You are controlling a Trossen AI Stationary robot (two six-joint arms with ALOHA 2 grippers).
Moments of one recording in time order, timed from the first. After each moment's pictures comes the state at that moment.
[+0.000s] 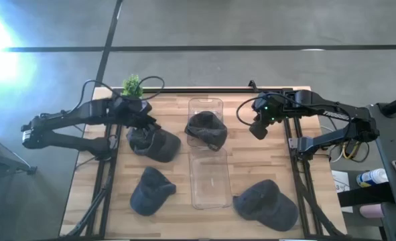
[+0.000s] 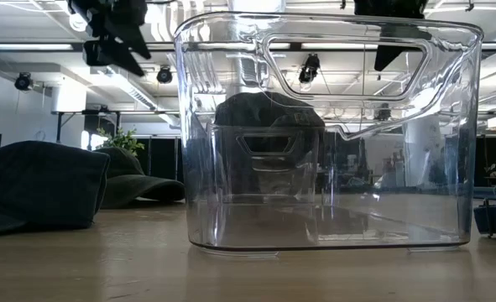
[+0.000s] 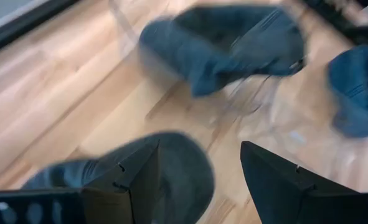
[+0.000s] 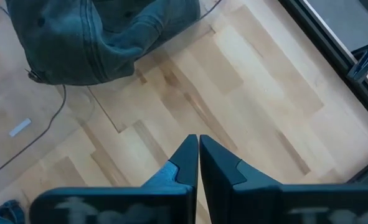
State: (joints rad) left arm 0.24 0.93 1.01 -0.85 -0.03 -0.47; right arm -0.21 1.19 1.29 -1.22 0.16 0.39
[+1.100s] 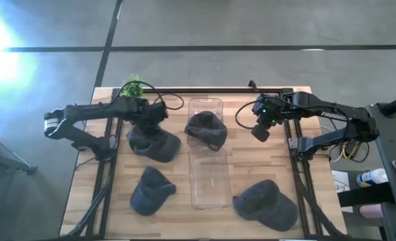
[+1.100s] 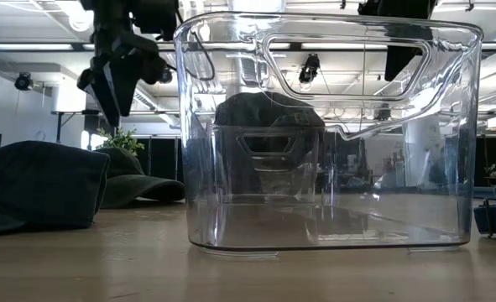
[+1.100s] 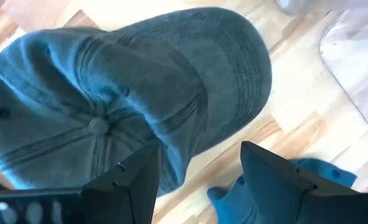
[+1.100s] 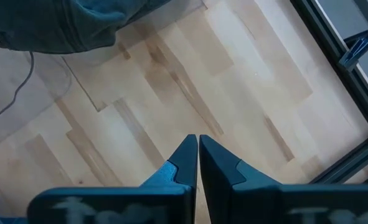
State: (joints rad) left arm 0.28 1.32 1.11 -1.15 0.10 -0.57; right arm -0.21 1.19 1.24 -1.26 0.18 0.34
